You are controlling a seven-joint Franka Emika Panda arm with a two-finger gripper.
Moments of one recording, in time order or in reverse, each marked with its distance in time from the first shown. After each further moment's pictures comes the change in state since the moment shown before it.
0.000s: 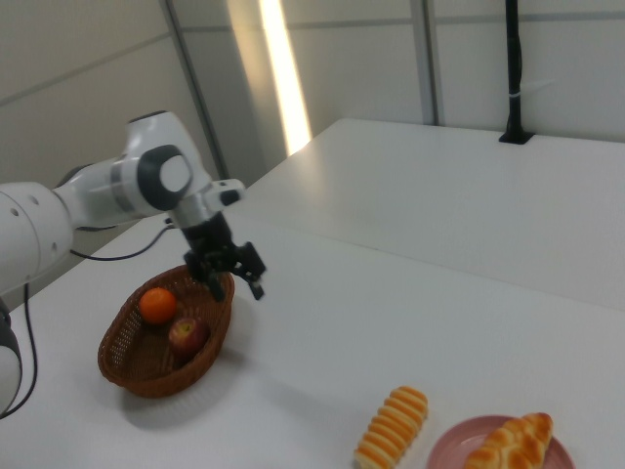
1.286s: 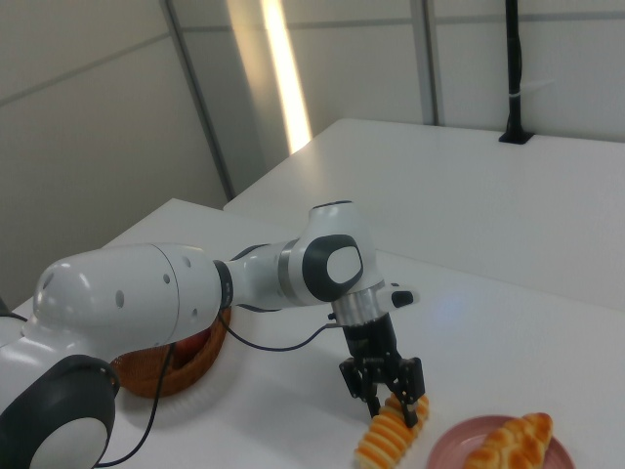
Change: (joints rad) arm -0.292 0.199 -0.114 -0.011 -0.186 0.023 -0.159
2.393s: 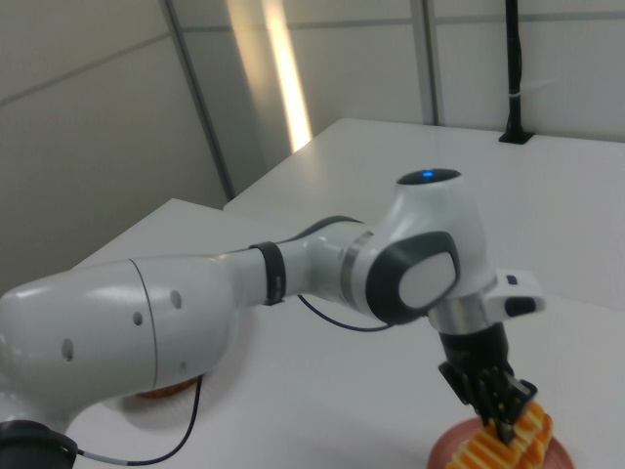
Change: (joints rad) arm -0.305 -0.117 -0.017 0.056 0.147 0.123 -0.107
